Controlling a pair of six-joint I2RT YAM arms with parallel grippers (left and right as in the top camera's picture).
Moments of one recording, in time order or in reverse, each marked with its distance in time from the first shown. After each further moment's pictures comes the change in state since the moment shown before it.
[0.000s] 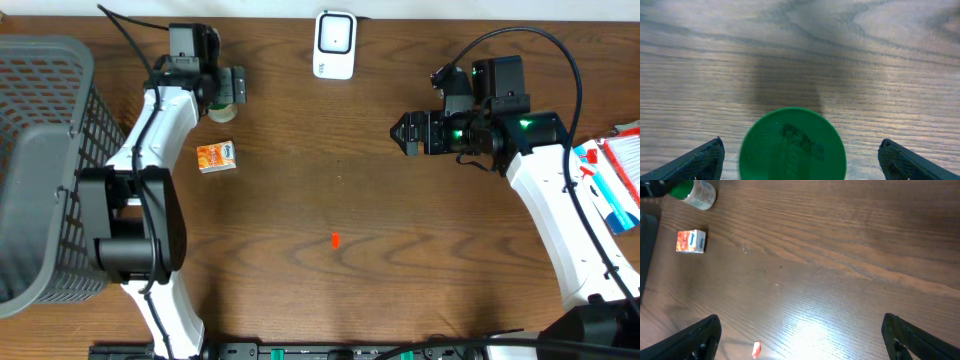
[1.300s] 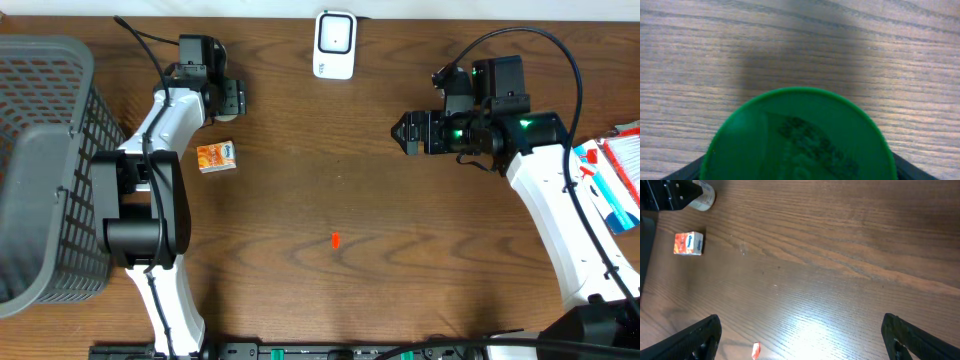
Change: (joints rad) left arm 0.000 0.083 0.000 -0.003 0.019 -0.019; right arm 0.000 0.000 0.000 0.000 0.012 0.014
